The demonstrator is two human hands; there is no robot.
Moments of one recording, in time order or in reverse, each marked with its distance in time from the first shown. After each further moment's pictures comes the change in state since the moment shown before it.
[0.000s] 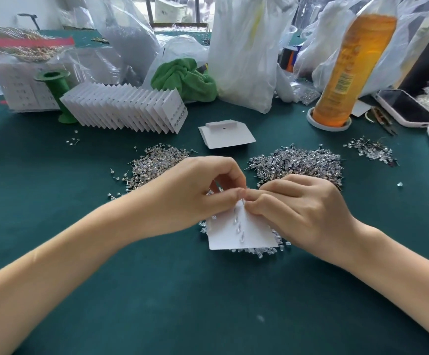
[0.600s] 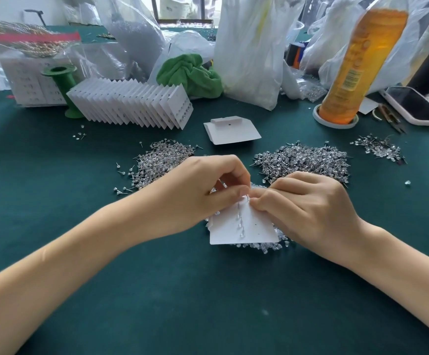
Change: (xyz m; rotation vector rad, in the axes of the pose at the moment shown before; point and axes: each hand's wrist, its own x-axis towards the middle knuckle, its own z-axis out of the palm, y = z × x) left_hand -0.007 0.002 0.003 0.060 0.045 0.018; right_hand -0.002 -0.003 0.000 0.012 -0.033 0.060
